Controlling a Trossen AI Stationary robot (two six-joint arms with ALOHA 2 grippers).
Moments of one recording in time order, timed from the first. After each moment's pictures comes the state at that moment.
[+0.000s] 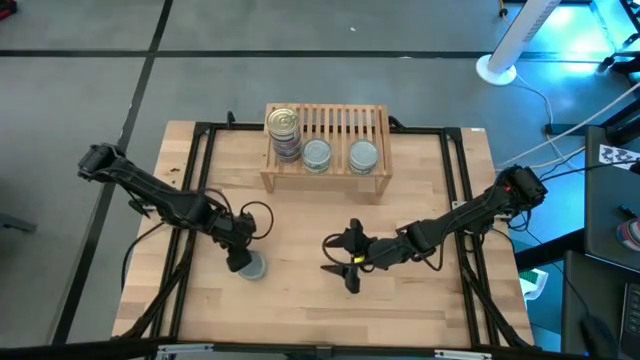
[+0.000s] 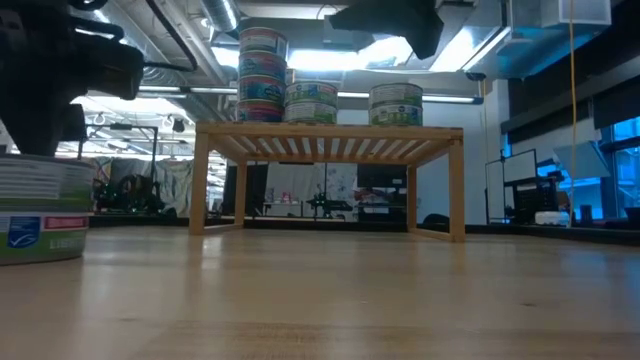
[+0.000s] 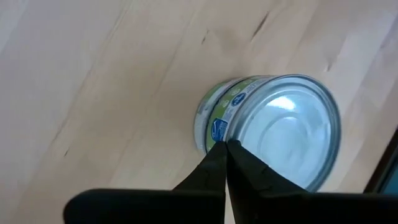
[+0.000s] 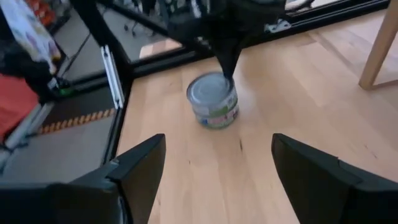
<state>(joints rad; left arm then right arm) -0.37 1.14 0.64 -0.68 0.05 -0.95 0.44 1.61 1.05 0.16 0.38 0.47</state>
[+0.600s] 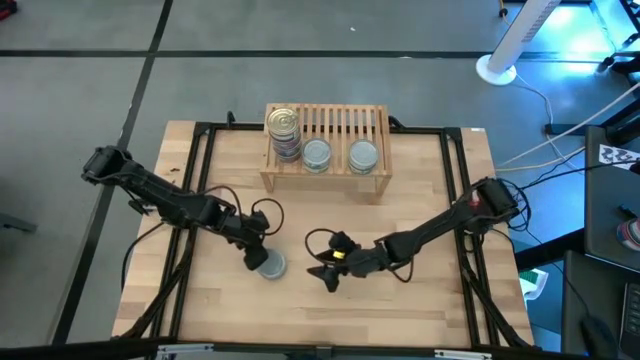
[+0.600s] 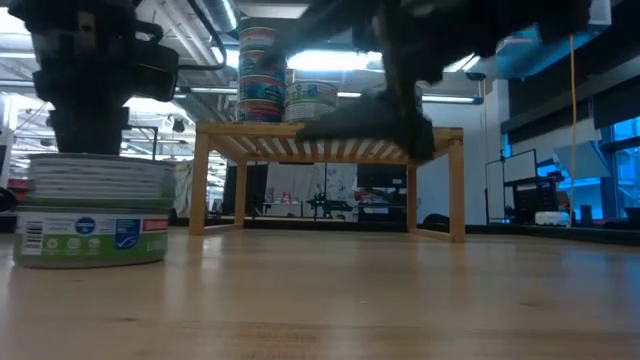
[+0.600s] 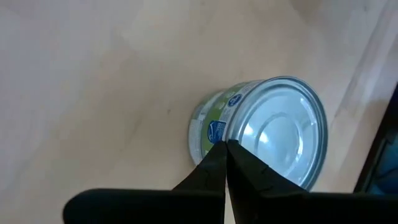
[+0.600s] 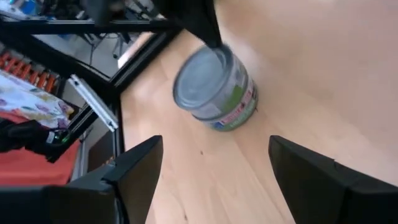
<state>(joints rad) -0.32 1.24 0.64 -0.43 0.00 -0.99 0.41 1.86 1.05 0.34 0.35 0.97</state>
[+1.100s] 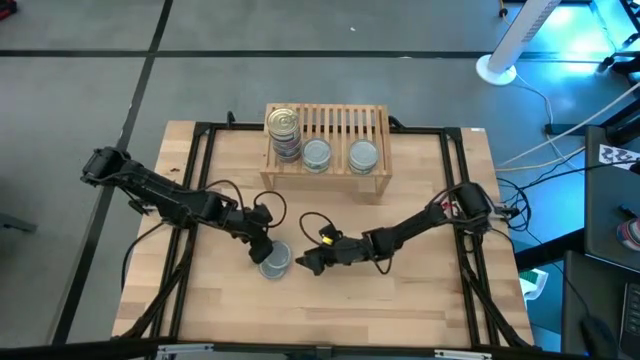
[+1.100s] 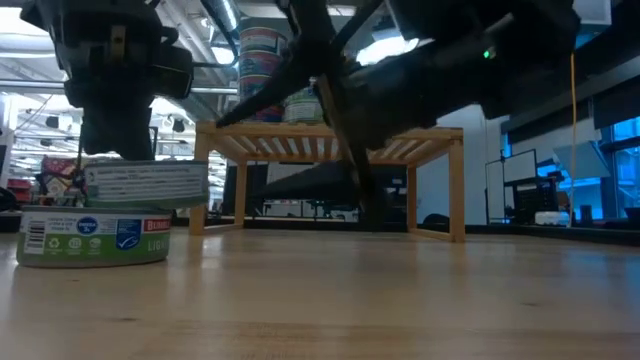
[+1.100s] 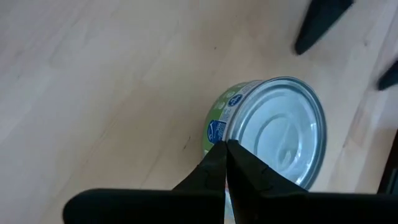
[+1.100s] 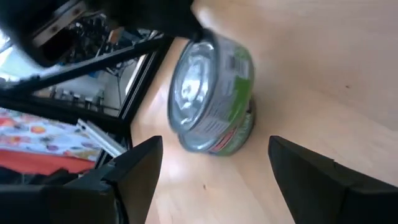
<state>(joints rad) -0.26 1.24 0.64 -0.40 -0.06 -0.92 0.31 2.05 1.05 0.61 0.24 1.19</state>
